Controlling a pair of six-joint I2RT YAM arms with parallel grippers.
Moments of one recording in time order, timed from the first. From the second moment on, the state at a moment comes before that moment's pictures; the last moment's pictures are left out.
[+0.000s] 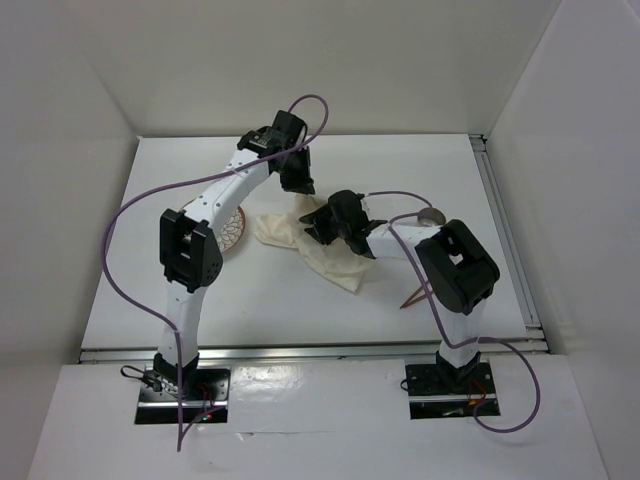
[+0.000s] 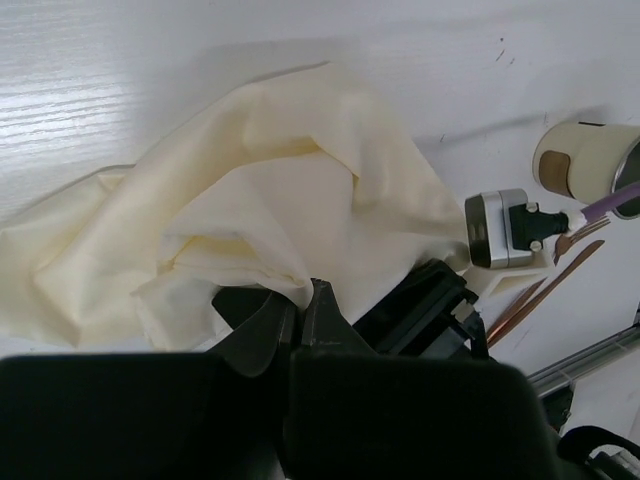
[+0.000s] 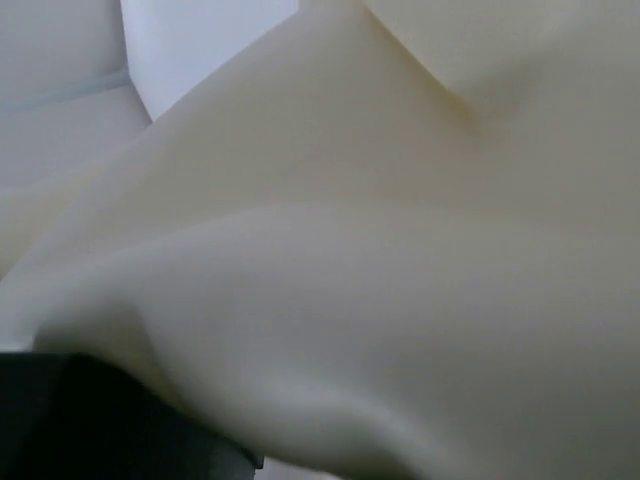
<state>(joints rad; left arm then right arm) -0.45 2.16 2.16 -0.94 0.16 -0.52 0.63 1.87 1.06 0.22 0.02 1.52</state>
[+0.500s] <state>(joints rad) -0.34 2.12 2.20 -0.96 0.16 -0.50 0.48 1.60 1.09 0.00 -0.02 1.16</state>
